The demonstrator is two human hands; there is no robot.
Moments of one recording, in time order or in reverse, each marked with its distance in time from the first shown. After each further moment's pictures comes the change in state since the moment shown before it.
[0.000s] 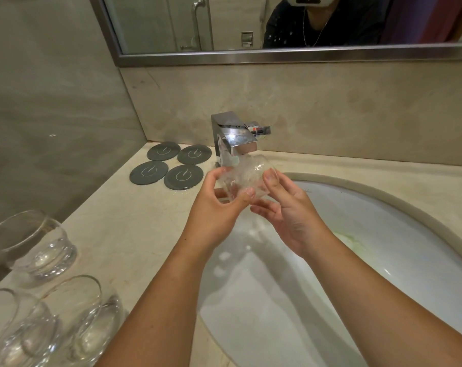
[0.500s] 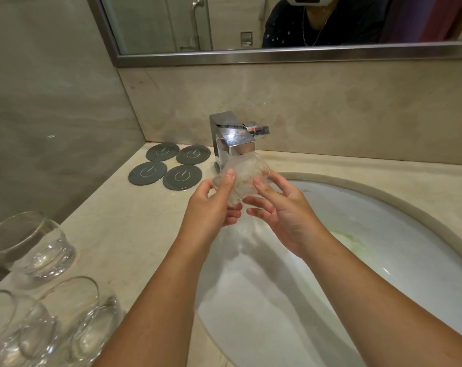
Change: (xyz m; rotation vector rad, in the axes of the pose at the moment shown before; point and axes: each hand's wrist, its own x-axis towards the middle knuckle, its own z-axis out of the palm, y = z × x) left_hand 0.005 0.001 0.001 -0.162 0.089 -0.188; right_hand 0.000 0.001 0.000 -0.051 -0.017 0.013
